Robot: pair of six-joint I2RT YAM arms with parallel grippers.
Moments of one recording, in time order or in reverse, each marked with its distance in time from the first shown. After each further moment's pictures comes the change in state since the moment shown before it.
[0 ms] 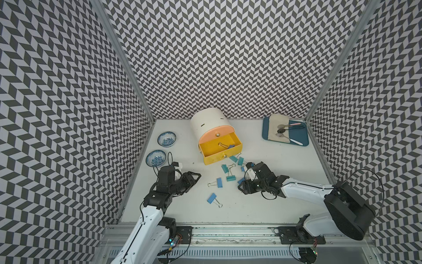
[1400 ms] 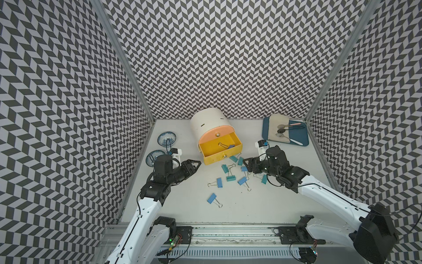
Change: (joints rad) left arm 0.000 0.074 0.182 0.009 -0.002 0.082; right arm -0.092 -0.253 0.189 -0.108 0.193 -0.036
